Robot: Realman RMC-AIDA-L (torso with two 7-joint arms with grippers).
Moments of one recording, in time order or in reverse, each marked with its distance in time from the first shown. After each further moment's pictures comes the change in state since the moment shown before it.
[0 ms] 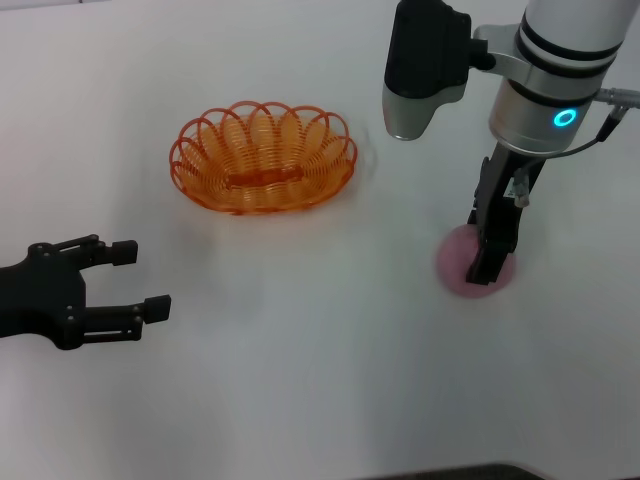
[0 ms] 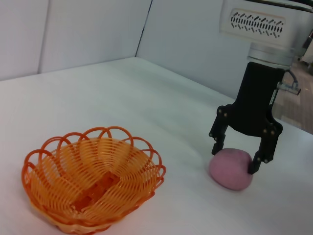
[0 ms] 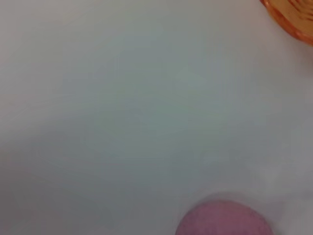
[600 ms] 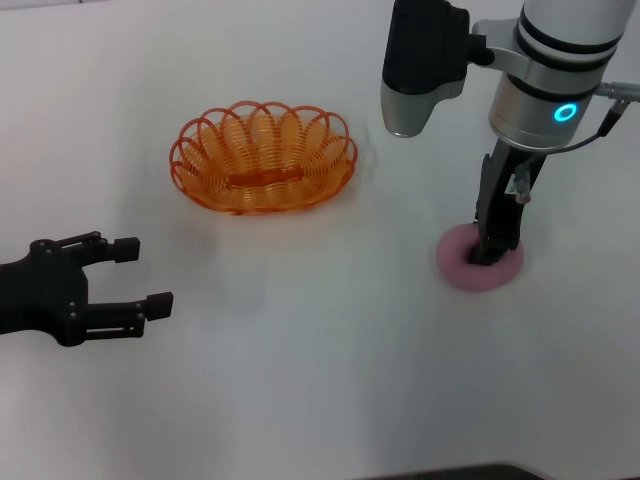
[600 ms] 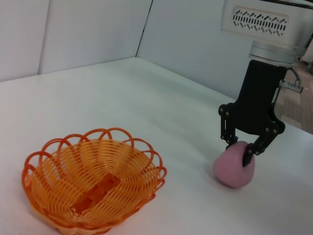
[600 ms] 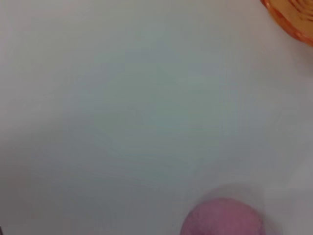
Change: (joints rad) left arm -0.007 0.000 0.000 0.000 0.001 -0.002 -0.004; right arm 0.014 -0.003 -0.002 0.001 -0.002 -0.017 0.003
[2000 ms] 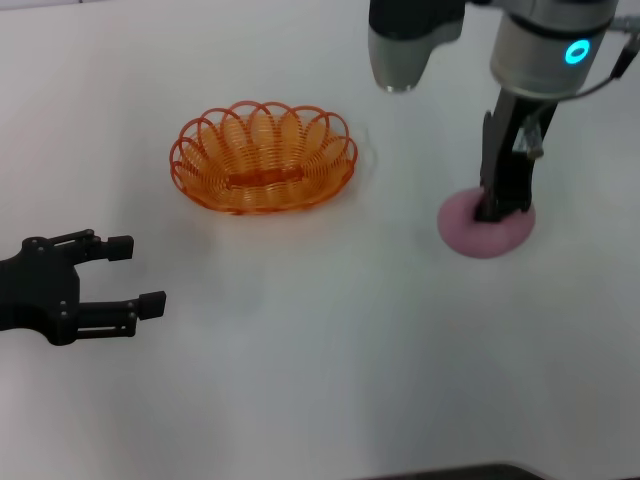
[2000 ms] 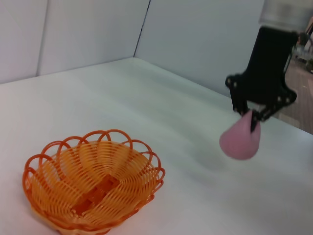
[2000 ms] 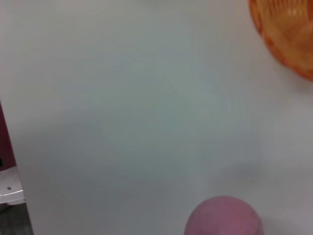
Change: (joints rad) left arm -0.004 0.009 -0.006 0.014 0.001 0.020 -0.007; right arm 0.069 -0.013 0.018 -0.140 -0.012 -0.184 0.010
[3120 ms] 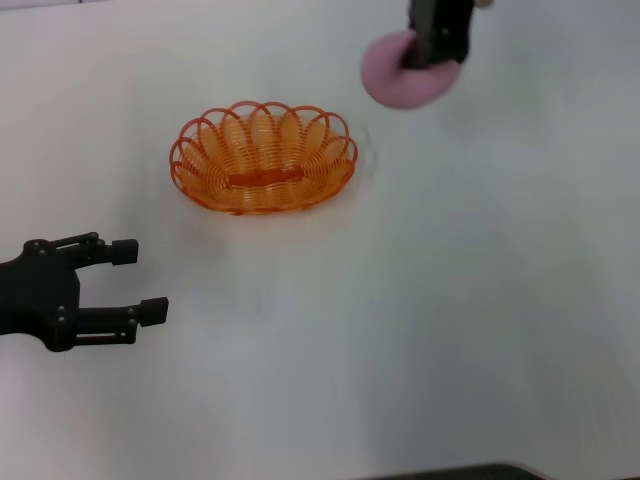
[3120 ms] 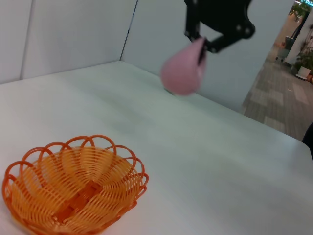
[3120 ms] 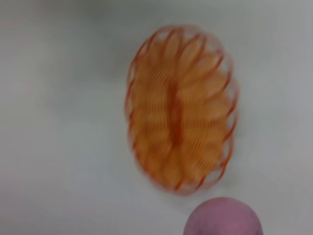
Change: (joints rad) left arm -0.005 0.000 -0.010 0.015 0.000 0.055 -0.015; right arm 0.143 0.007 0.125 -0.236 -0.076 -0.002 -0.090
